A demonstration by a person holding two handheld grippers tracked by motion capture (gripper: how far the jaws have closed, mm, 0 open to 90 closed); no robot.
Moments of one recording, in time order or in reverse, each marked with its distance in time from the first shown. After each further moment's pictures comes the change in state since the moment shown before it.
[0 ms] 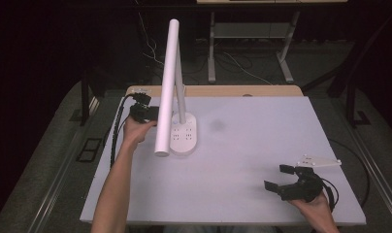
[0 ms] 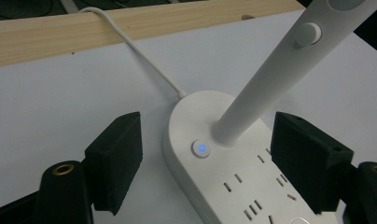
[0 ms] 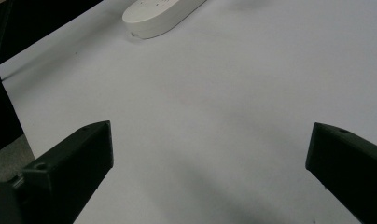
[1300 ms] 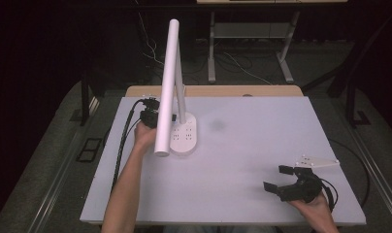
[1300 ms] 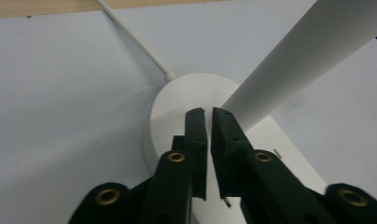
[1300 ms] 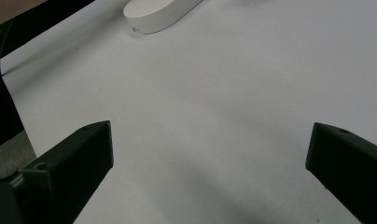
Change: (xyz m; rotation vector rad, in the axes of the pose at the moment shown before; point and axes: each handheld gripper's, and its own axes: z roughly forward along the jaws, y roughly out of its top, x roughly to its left) left arm -0.001 -0.014 0.038 0.045 -0.028 -0.042; right arm 0.001 -0.001 0.001 0.018 0.005 -0.006
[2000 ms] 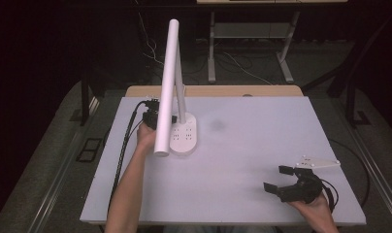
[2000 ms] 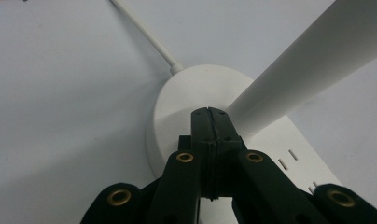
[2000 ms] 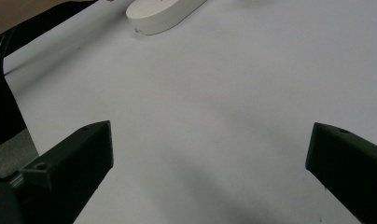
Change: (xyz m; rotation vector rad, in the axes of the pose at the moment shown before) left arm 0.001 -0.004 0.012 0.024 0.012 -0.027; right arm 0.003 0.000 -0.002 -0.002 0.001 -0.005
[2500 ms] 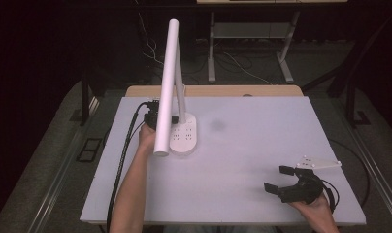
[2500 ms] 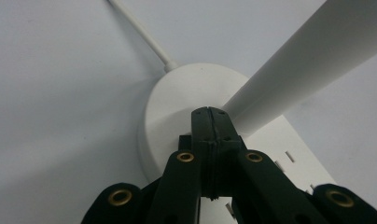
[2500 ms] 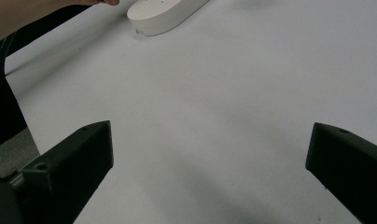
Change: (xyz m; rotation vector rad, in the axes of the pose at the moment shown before) left arm -0.002 -0.002 0.002 -0.016 0.008 -0.007; right arm 0.001 0.000 -0.002 -0.007 0.000 -0.001
